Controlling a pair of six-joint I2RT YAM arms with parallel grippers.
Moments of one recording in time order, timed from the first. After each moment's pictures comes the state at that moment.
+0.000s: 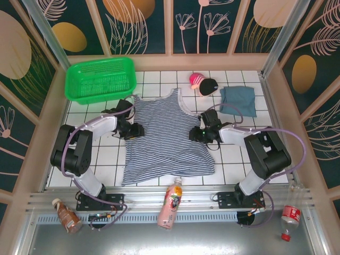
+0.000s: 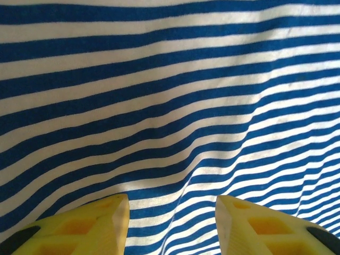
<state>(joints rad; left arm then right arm) -0.31 1.71 1.00 -0.59 0.29 -0.45 0.46 1.65 0.78 -0.17 -0.25 0.52</state>
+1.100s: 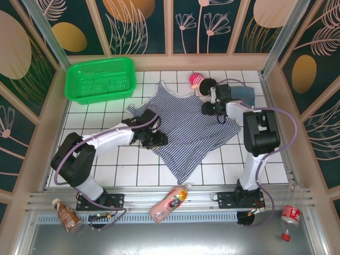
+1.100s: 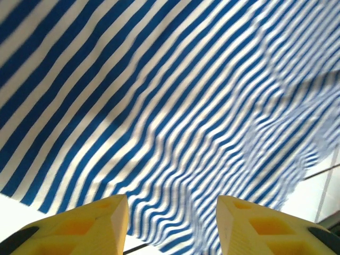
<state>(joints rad) -0.68 1.63 1.04 -0.53 0.30 -0.80 0.19 1.86 1.17 -0.26 -0.18 0.17</state>
